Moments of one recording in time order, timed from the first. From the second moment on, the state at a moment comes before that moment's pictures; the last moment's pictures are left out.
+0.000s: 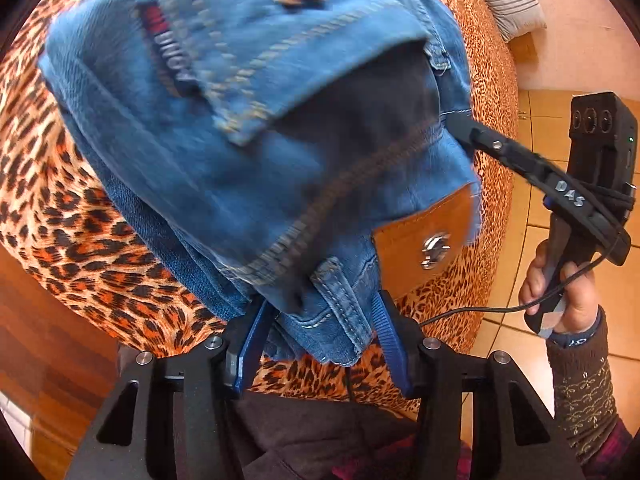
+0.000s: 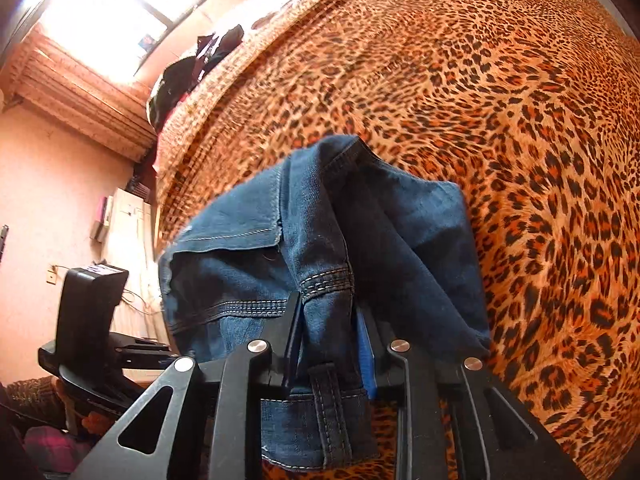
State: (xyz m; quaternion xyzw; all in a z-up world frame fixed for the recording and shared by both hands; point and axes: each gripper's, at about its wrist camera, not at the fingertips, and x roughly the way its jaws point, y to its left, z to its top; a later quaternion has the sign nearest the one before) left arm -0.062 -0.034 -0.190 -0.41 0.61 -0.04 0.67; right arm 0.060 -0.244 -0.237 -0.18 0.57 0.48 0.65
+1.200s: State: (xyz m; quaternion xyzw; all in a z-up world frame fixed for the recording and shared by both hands) left arm -0.079 0.073 -0.207 -0.61 0.50 0.07 0.61; right arm 0.143 -0.189 -0.253 0.09 0.67 0.42 0.60
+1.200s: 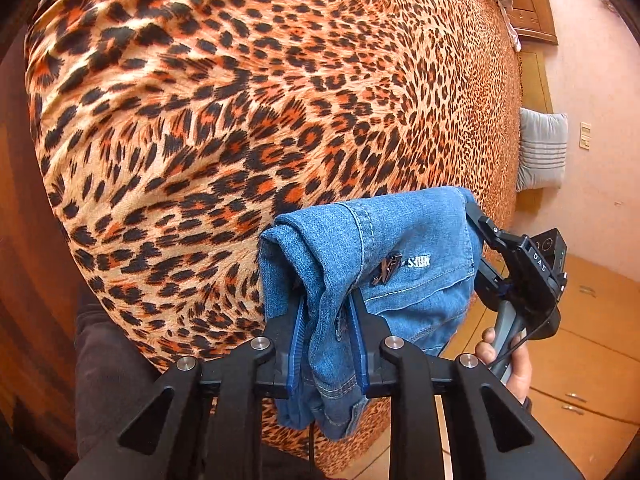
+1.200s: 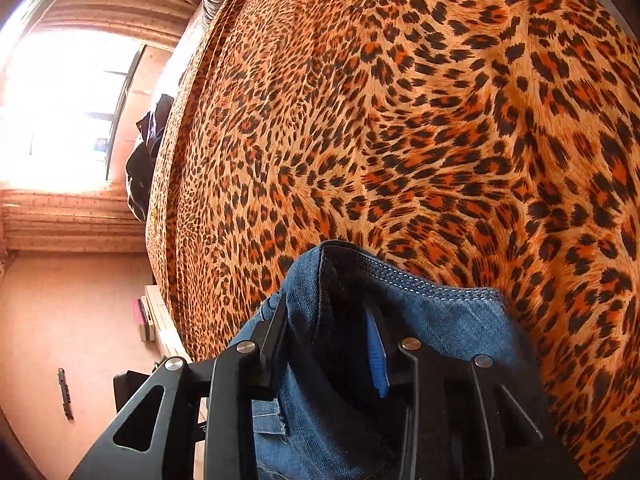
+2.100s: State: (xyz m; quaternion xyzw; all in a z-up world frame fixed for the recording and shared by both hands) left arm -0.009 0.036 -0.149 -0.30 0.64 0.05 0.70; right arm 0.073 -0.287 -0.233 -0.08 0.61 0.44 0.66
